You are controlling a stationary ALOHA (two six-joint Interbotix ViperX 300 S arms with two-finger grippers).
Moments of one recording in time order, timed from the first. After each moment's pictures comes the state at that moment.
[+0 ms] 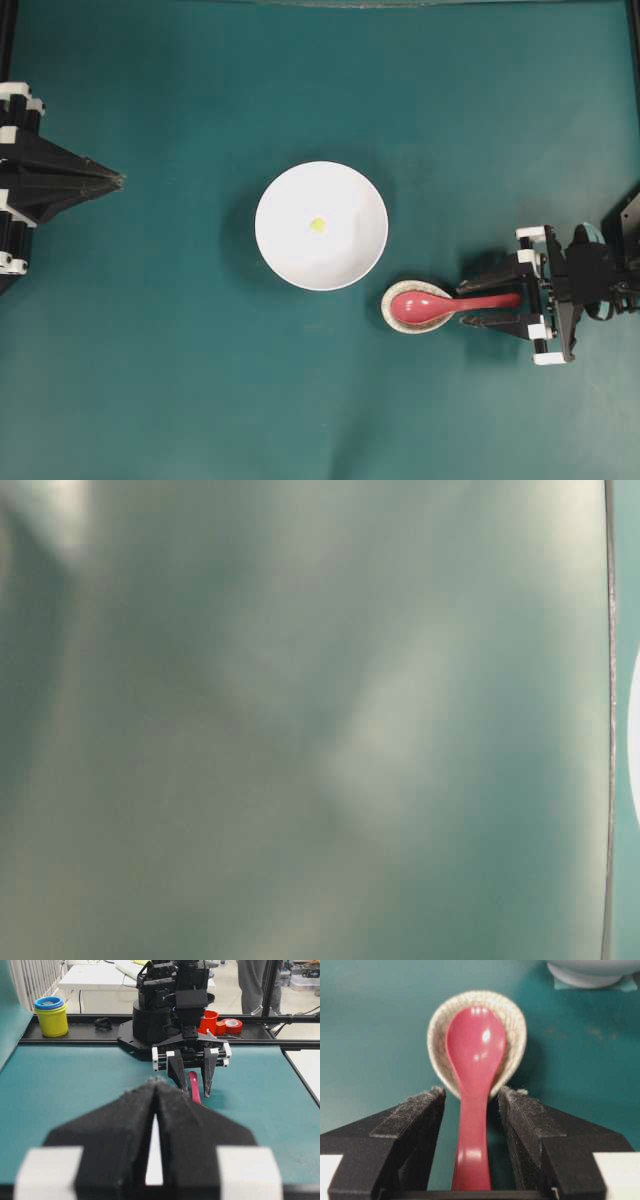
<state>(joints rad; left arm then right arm) 0.00 -0.97 1.18 0.01 -0.26 0.00 0.50 0.22 1.35 0.43 -1.27 0.08</state>
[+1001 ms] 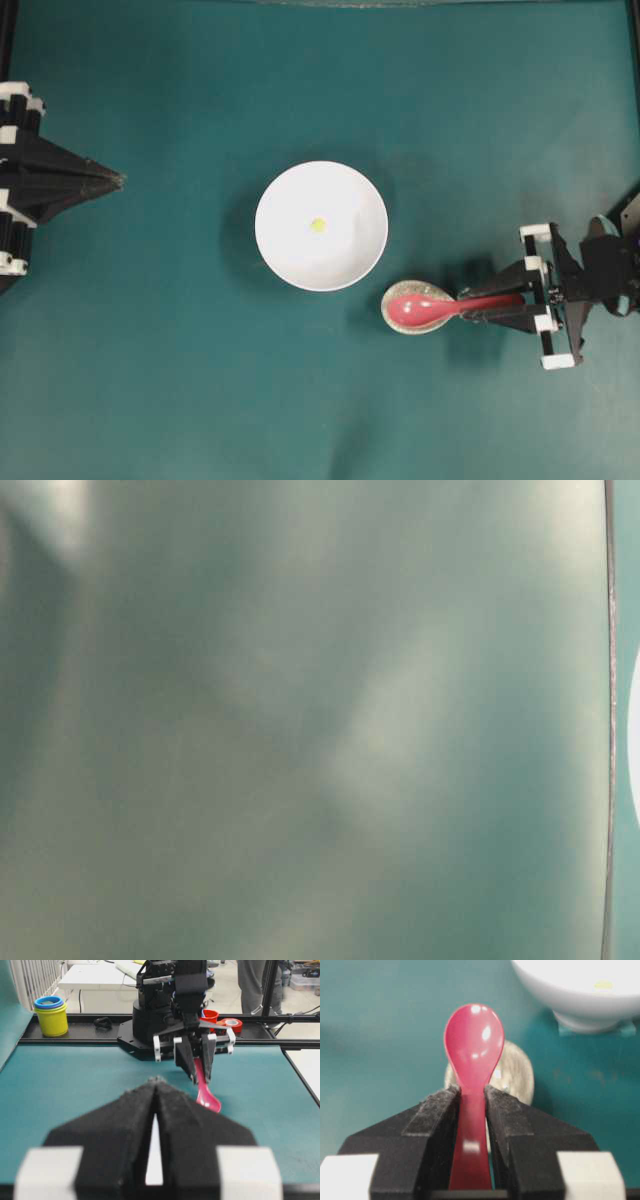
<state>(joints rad) 0.00 -0.97 1.18 0.01 -0.26 0.00 0.50 0.04 1.35 0.44 -1.21 0.05</state>
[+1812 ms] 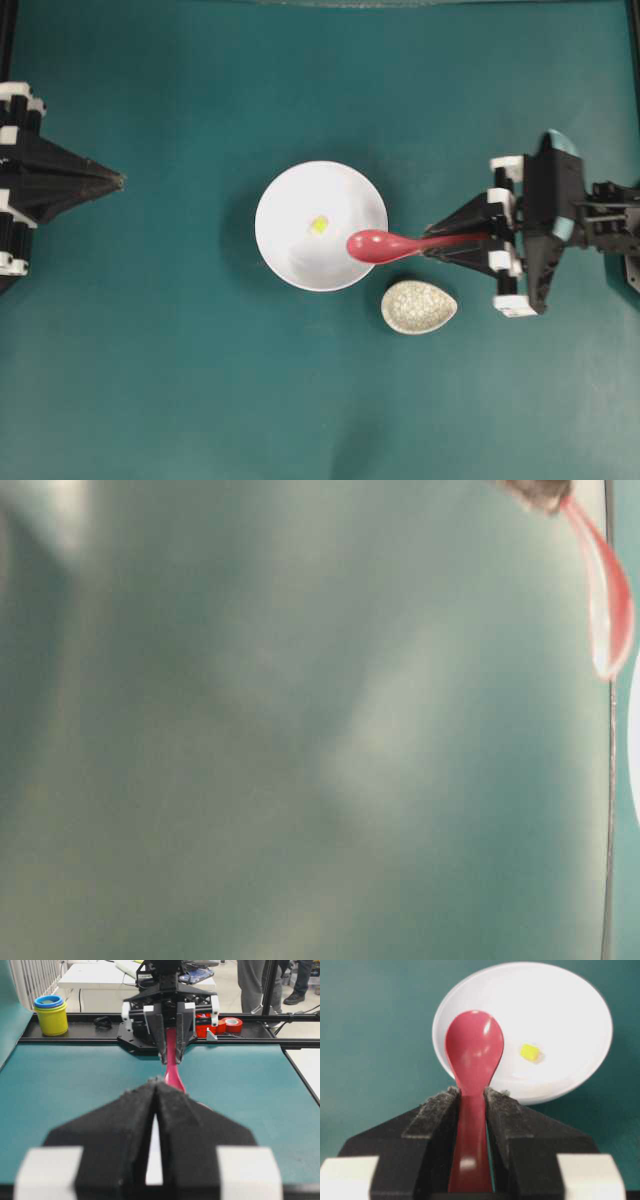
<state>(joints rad) 0.00 -0.97 1.18 0.01 -0.26 0.00 0.08 -0.40 1.03 0.42 -0.23 -0.23</state>
